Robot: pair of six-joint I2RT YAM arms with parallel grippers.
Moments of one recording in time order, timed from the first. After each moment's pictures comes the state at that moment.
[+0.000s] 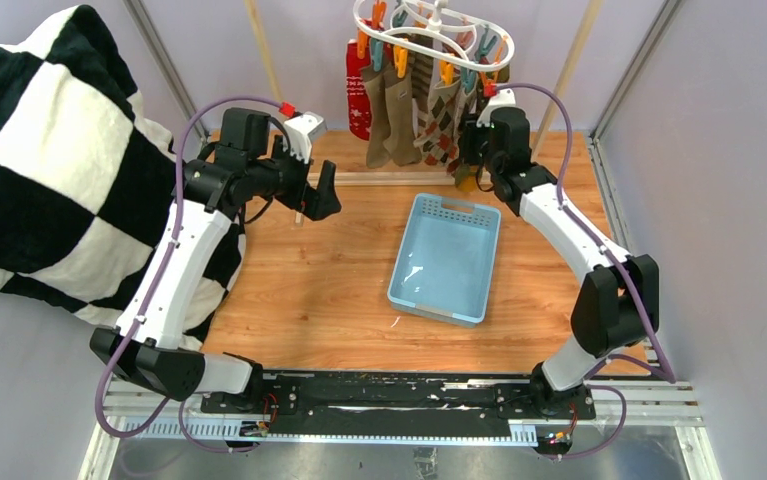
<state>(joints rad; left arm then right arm) -0.30 1.35 1.61 -0.97 0.43 0.12 0.34 1.59 1.36 -0.06 0.08 0.14</state>
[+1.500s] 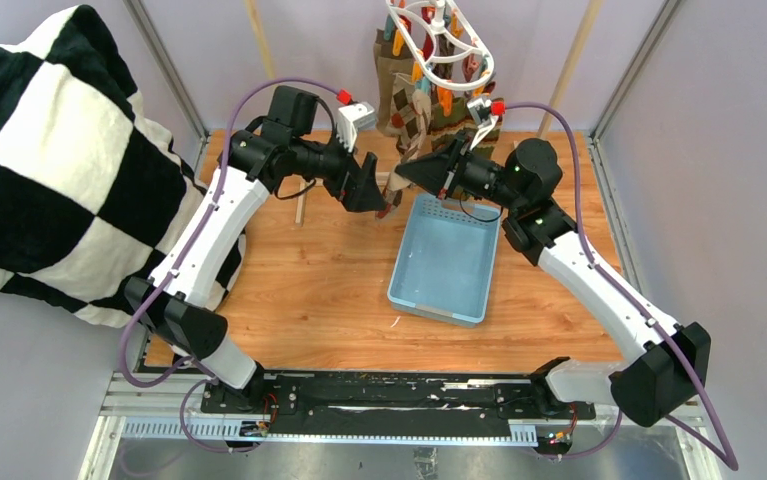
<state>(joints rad) -0.43 1.58 1.84 -0.96 0.70 0.14 0.52 1.25 1.17 0.28 -0.63 0.60</state>
